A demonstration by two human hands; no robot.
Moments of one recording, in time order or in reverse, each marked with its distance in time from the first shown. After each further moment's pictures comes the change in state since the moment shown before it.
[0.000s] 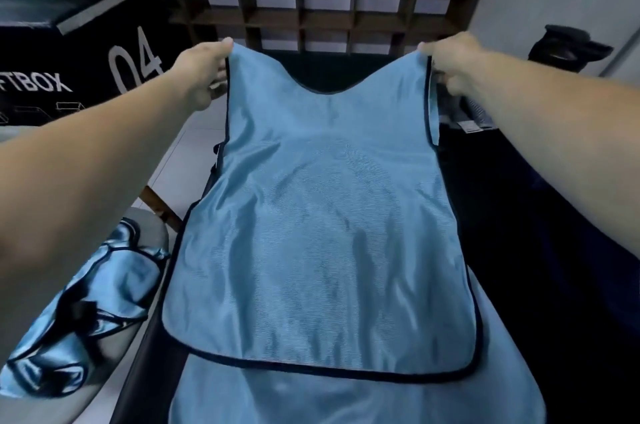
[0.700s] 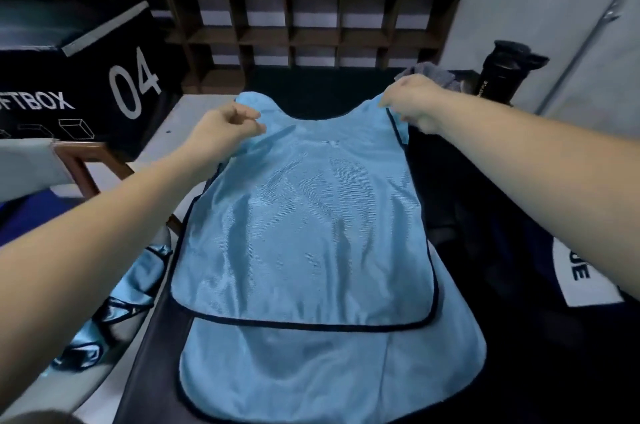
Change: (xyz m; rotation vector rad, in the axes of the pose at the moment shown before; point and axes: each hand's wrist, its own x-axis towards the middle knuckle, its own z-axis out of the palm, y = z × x) left_hand -0.134 -0.036 0.020 0.285 -0.125 0.197; right_hand -0.113 0.008 -0.010 -0.316 -0.201 -0.050
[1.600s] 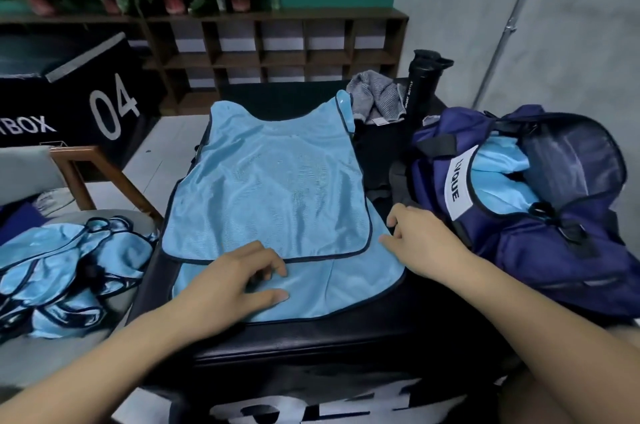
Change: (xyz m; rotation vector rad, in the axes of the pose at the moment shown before) left_hand -0.293 -0.032 0.044 0.509 -0.503 0.494; right_hand -0.295 0.168 -0.014 -0.614 0.002 -0.225
